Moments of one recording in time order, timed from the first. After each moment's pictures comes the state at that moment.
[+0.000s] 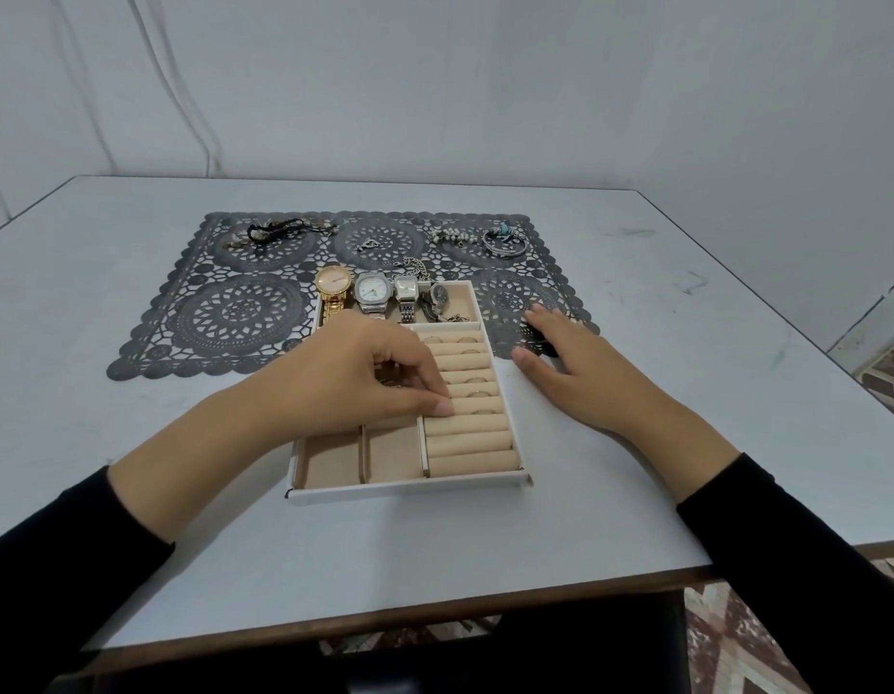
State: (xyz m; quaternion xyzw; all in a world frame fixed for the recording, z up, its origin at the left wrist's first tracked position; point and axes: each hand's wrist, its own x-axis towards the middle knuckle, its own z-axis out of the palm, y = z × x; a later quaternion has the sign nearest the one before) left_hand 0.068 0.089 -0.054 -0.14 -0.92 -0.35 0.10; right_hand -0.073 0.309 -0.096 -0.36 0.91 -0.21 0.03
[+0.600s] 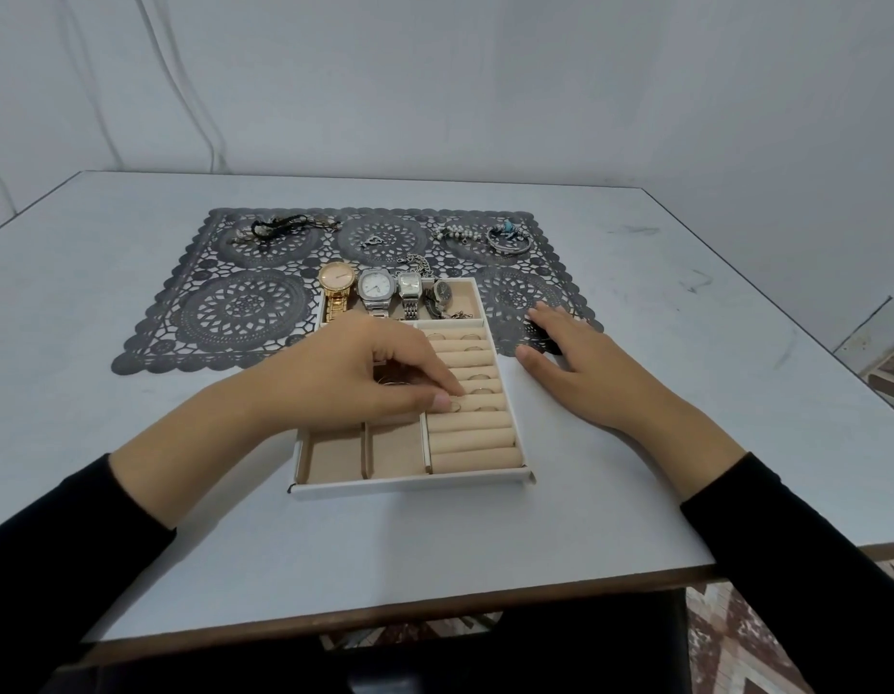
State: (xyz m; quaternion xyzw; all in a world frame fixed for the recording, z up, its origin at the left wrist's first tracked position) left_hand 0.066 0.082 -0.055 -0.16 -0.92 -0.37 0.04; right_hand -0.072 0.310 -0.094 -0.35 0.91 -0.21 0.04
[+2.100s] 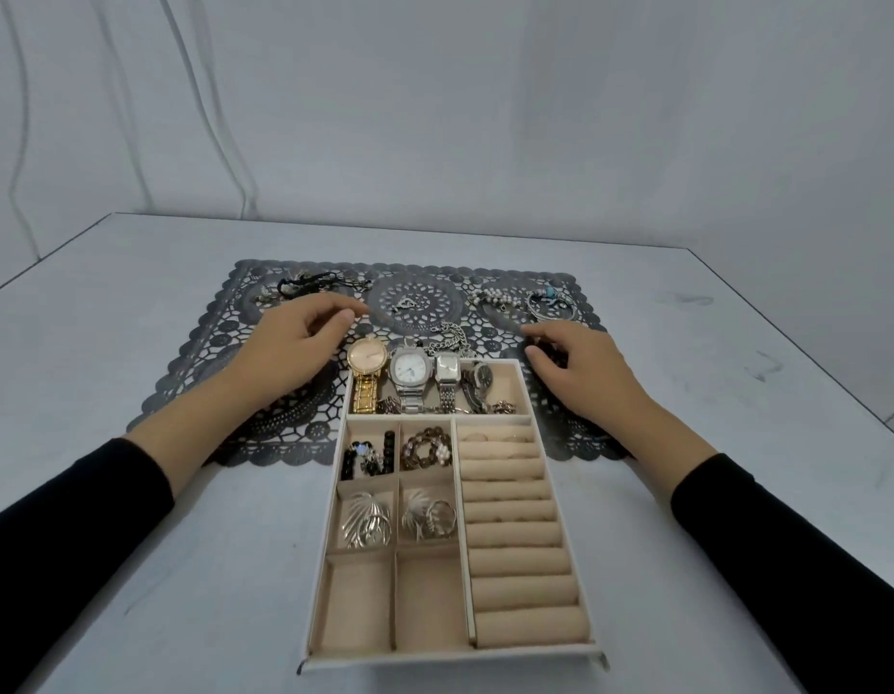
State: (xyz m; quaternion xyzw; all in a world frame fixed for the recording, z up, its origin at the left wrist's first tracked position) left_hand -0.007 -0.045 -0.080 0.12 -0.91 -0.33 0.23; right_hand -0.155 0.228 -0.086 -0.36 0.88 -0.30 -0.05
